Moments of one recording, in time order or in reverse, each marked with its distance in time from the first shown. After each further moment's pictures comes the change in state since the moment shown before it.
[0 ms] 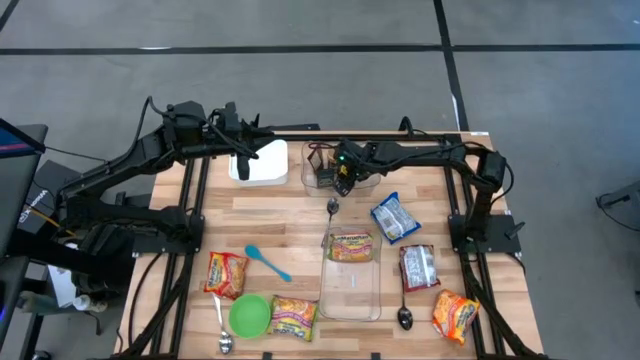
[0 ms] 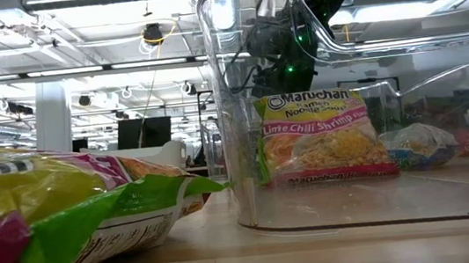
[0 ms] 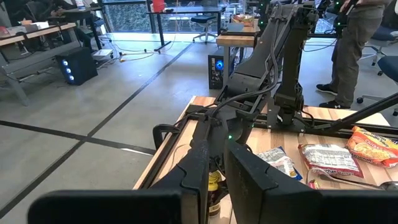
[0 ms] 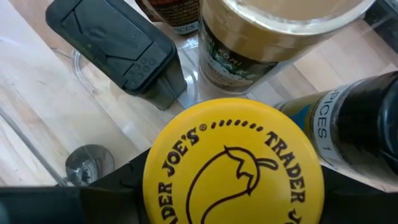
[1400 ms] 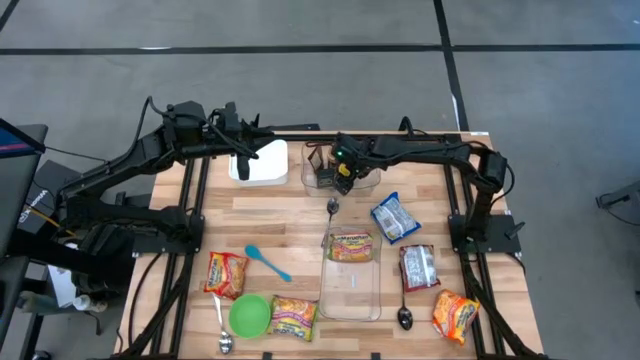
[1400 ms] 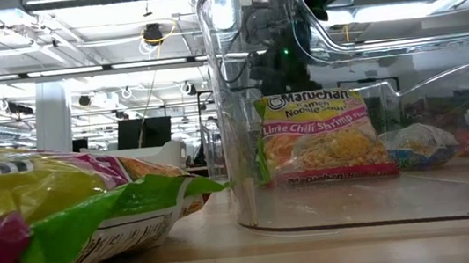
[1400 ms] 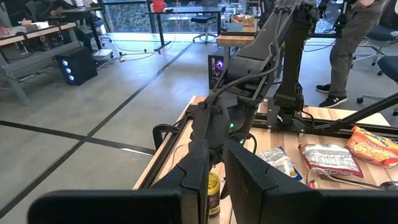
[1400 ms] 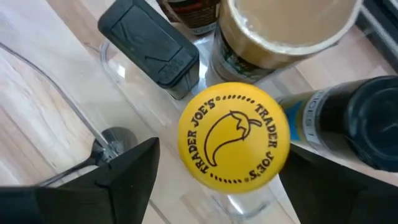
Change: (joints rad) left arm 0.000 0.000 0.000 0.000 0.000 0.000; right arm 0.012 -0.008 0.131 -0.189 -0.026 -0.018
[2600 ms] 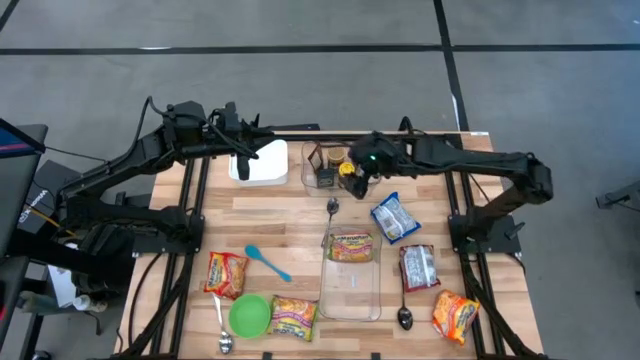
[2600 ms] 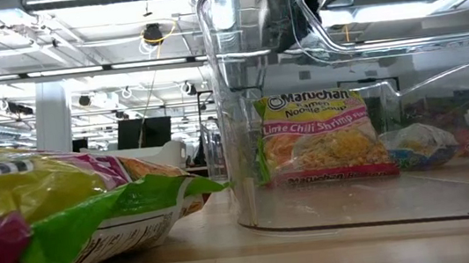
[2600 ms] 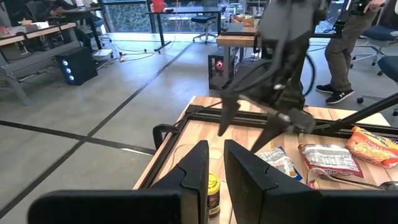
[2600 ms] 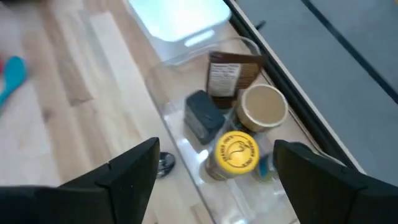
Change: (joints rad) left arm 0.000 0.000 0.000 0.000 0.000 0.000; right arm 0.160 -0.361 -0.055 0.062 0.137 -0.150
